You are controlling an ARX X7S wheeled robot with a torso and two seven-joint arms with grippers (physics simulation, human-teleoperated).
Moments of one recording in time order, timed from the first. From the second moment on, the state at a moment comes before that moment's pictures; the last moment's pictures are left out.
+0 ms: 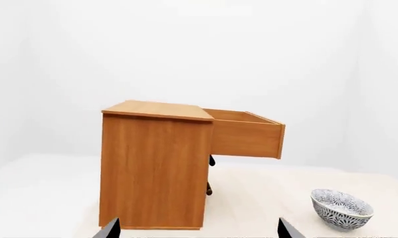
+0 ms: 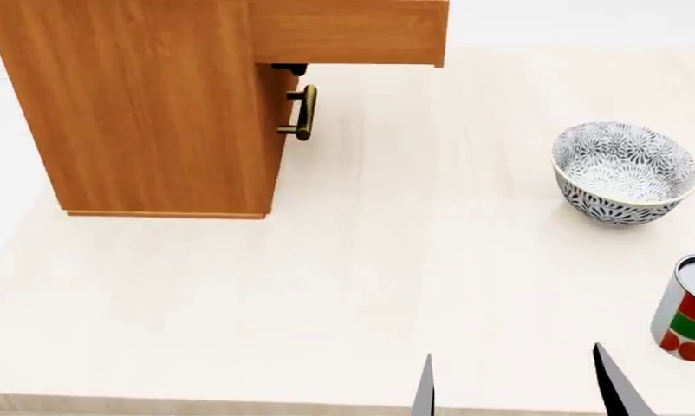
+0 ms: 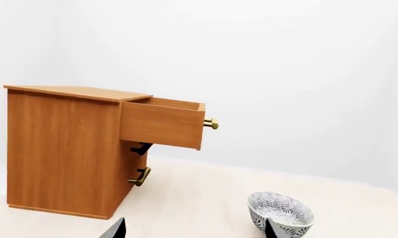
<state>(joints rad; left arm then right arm) -2.04 -1.24 2.99 1.04 -0.46 0.68 -1.55 1.29 1.13 -1.96 -1.05 0.73 -0.08 1.57</state>
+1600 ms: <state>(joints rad) -1.96 -1.36 2.91 1.01 -0.49 0.67 -1.45 1.27 1.11 -1.95 -1.05 0.69 -0.08 1.57</state>
